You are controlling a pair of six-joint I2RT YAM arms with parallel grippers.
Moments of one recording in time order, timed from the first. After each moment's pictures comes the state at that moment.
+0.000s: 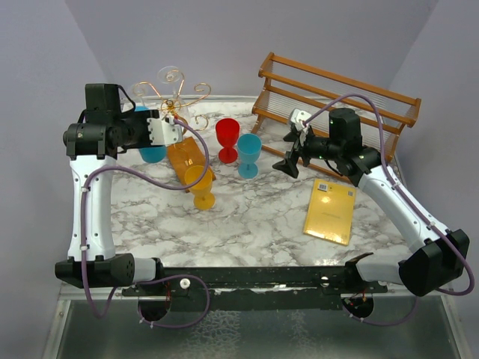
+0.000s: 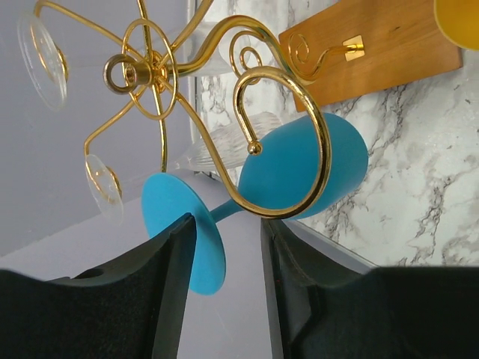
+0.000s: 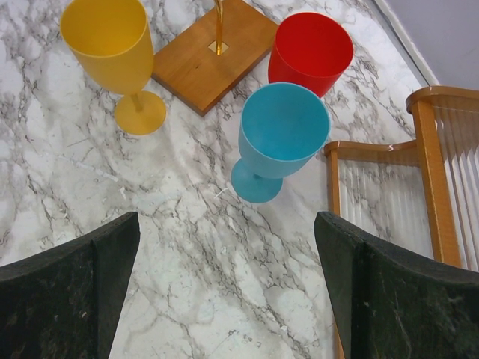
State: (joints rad) left arm 0.04 1.33 1.76 -1.21 0.38 1.50; right arm 0.39 1.28 1.18 -0.35 -0.68 -0.46
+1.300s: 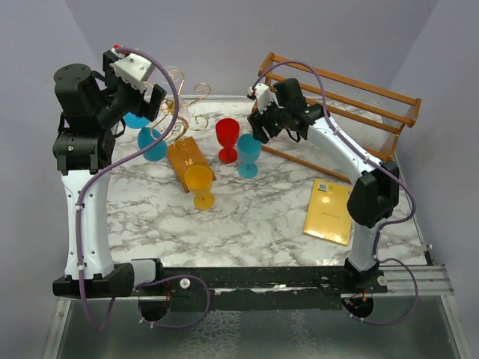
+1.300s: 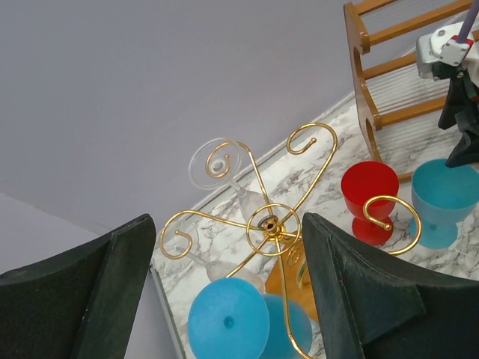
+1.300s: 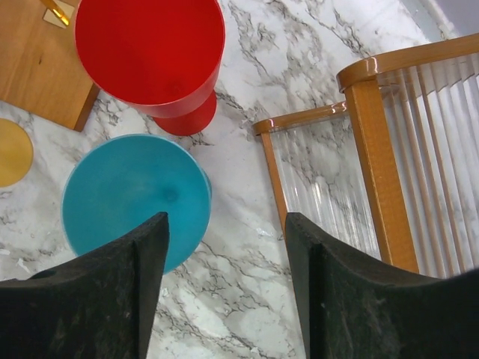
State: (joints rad) left arm 0.04 1.26 1.80 -0.64 0.51 0.43; right arm 0.51 1.90 1.80 -0.58 -0.25 -0.32
